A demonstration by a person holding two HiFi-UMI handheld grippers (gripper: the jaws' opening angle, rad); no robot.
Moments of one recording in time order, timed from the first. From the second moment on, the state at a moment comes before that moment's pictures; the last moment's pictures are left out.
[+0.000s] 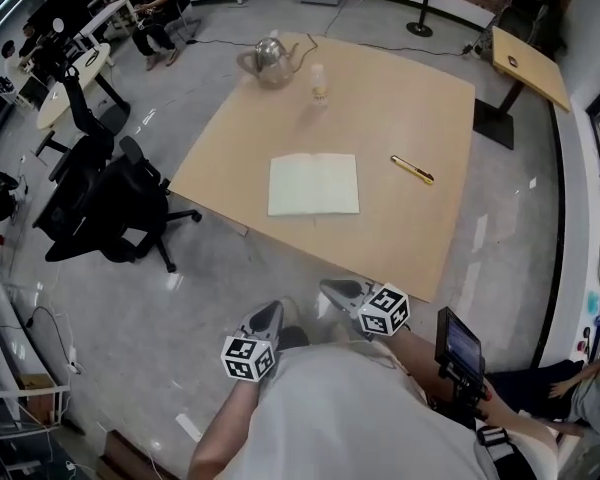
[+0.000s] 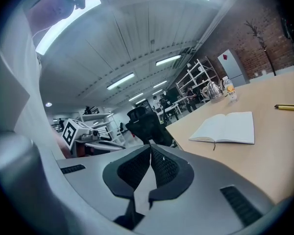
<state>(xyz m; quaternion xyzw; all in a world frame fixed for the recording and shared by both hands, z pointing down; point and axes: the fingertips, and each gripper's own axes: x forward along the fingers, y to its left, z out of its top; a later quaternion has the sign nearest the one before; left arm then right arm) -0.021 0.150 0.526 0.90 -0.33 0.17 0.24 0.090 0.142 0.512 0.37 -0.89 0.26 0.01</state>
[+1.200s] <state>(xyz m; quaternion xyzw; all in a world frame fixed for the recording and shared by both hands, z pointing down) -0.042 -0.082 0.543 0.94 -0.18 0.18 0.21 0.059 -0.045 0.535 0.50 -0.83 0.25 0.07</state>
